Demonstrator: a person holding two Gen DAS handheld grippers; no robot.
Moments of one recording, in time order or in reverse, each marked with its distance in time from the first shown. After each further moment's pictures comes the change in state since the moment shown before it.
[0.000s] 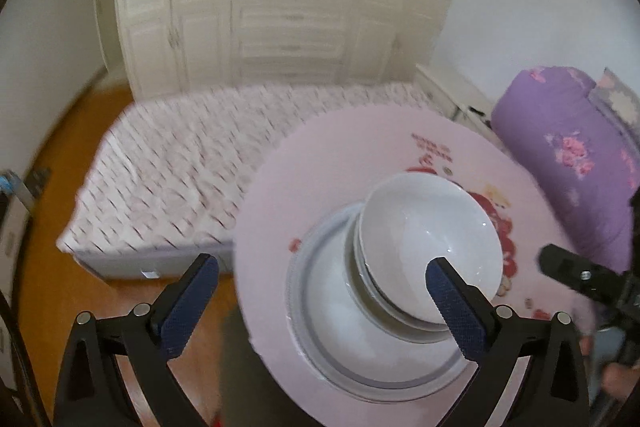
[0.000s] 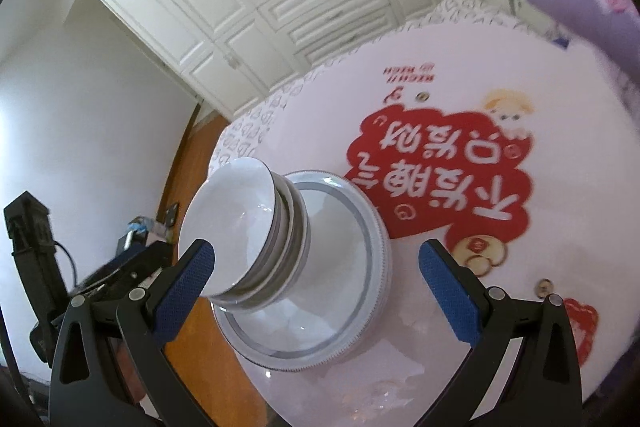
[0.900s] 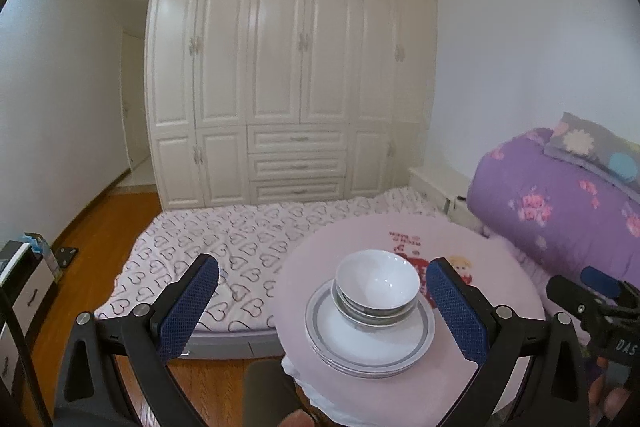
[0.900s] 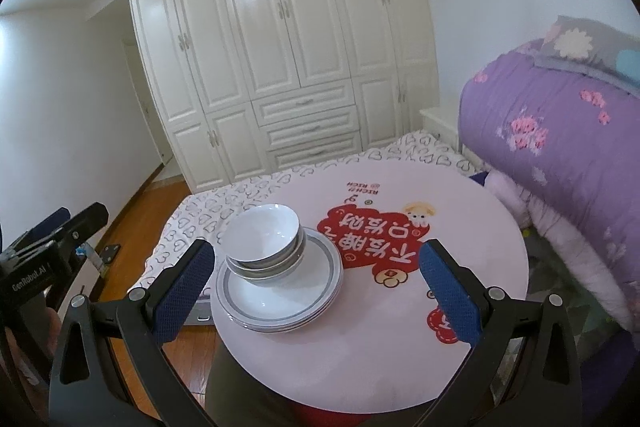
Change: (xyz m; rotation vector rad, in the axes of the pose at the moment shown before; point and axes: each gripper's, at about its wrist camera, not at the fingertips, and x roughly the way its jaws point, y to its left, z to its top) left arm -0.241 -0.009 -0.188 0.044 -0.430 0.032; right arm -0.160 0.073 -0.090 -0.243 -0.426 -0.223
